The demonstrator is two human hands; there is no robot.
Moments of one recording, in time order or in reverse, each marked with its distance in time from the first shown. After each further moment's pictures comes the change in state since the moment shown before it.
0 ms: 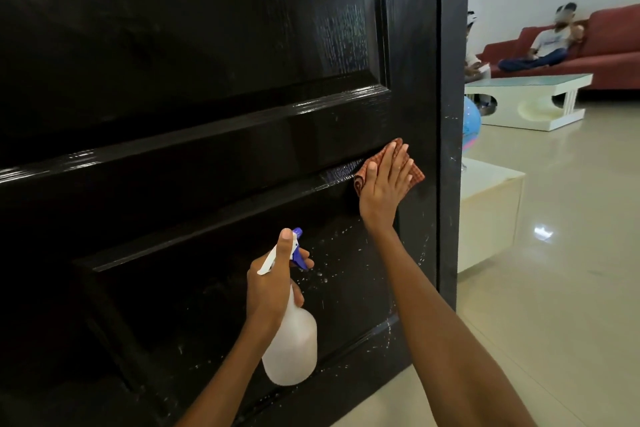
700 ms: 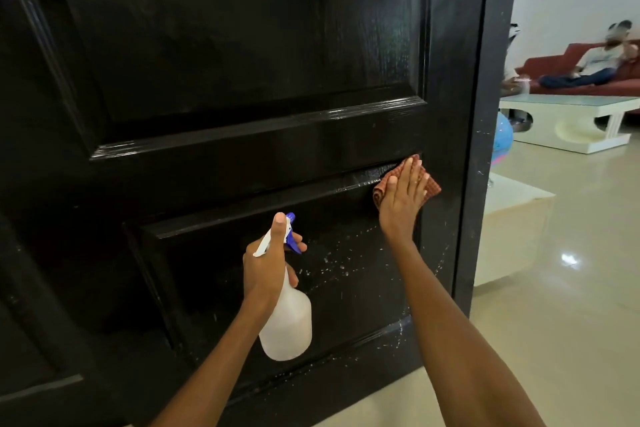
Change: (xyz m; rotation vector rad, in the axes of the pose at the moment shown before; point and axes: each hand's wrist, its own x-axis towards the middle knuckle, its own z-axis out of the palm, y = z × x) left_hand -0.007 0.013 -0.053 -0.018 0.134 0.026; right_hand -0.025 -0.016 -0.010 -0.009 -0.101 -0.055
